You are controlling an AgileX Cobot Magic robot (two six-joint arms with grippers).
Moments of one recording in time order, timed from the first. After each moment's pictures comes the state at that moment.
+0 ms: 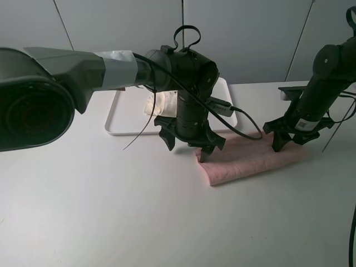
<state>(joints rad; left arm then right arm) -0.81 2.49 -2.01 0.11 1.18 -0.43 0.03 2.07 -1.11 0.09 0.71 -0.15</state>
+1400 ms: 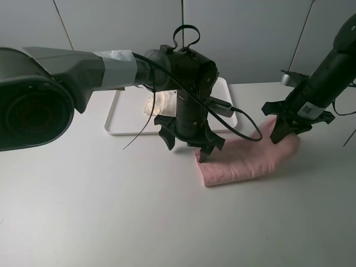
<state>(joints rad) -0.80 2.49 -2.01 0.11 1.18 -0.40 0.03 1.87 -1.09 0.39 0.92 -0.33</state>
